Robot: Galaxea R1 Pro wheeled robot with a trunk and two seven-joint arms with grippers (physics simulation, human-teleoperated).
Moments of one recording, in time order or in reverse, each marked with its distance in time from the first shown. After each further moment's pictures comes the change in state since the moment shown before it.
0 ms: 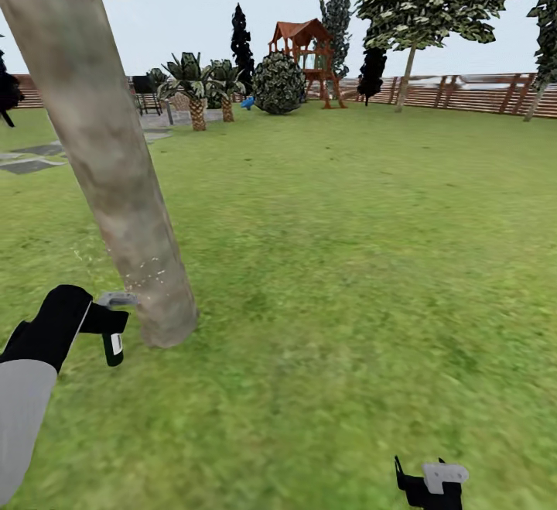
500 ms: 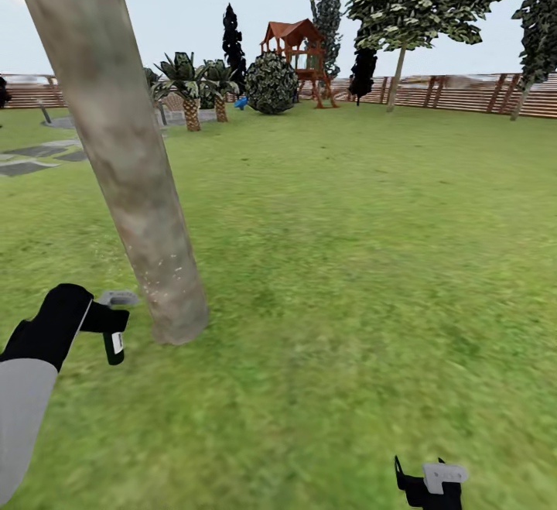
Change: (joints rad) left arm -0.004 0.000 -0.005 0.000 0.005 0.002 -0.002; right arm 0.000 0.001 0.000 0.000 0.000 0.000 0.000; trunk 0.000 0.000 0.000
